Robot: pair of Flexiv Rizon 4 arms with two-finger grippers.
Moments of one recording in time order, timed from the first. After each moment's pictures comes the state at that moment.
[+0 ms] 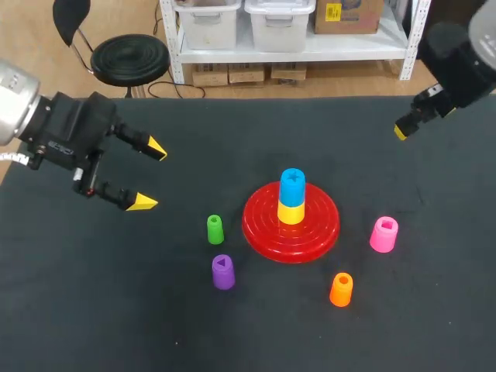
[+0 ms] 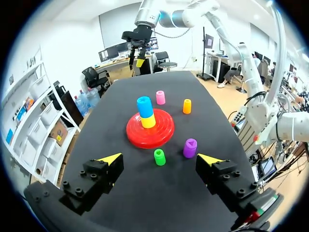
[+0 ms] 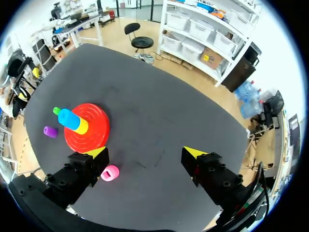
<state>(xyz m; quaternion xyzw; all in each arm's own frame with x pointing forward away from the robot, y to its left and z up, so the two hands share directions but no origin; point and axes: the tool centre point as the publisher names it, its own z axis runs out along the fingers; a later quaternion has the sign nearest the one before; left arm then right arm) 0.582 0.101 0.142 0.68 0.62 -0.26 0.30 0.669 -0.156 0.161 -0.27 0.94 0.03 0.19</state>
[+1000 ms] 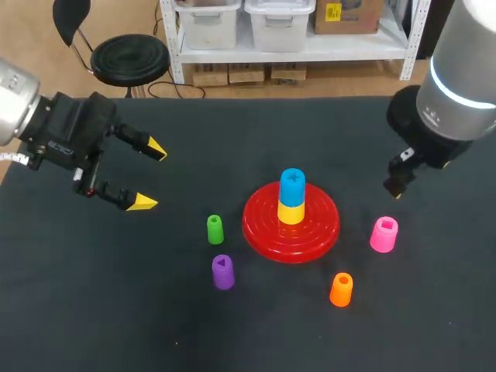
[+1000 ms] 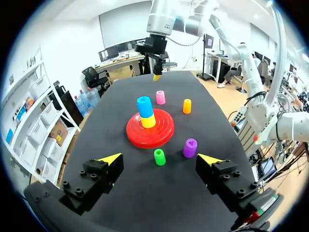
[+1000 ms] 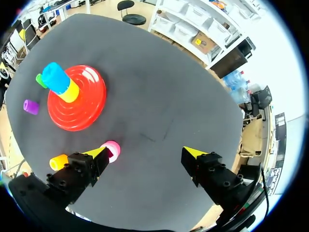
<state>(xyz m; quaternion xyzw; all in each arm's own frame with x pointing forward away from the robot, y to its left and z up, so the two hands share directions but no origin) 0.582 0.101 0.142 0.68 0.62 -0.26 0.30 0.606 -0.153 0.095 -0.27 0.95 -0.06 0.12</state>
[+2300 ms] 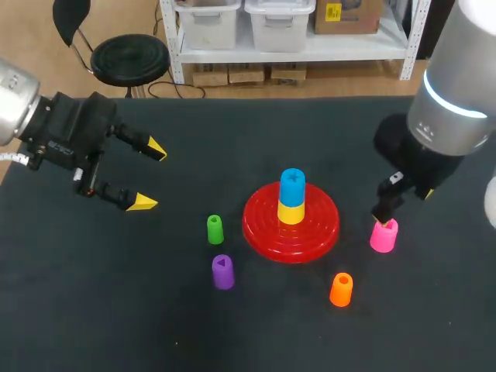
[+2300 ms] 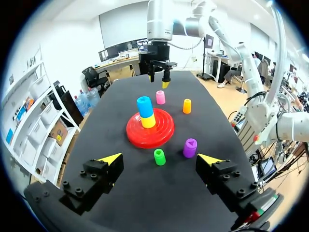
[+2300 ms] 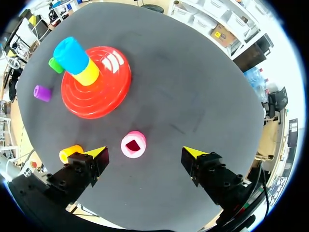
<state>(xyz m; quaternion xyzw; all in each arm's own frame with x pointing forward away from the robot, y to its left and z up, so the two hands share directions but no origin) 0.582 0.101 0.142 0.68 0.62 -0.26 0.30 0.573 -0.127 0.064 -0.30 0.95 0.00 0.06</state>
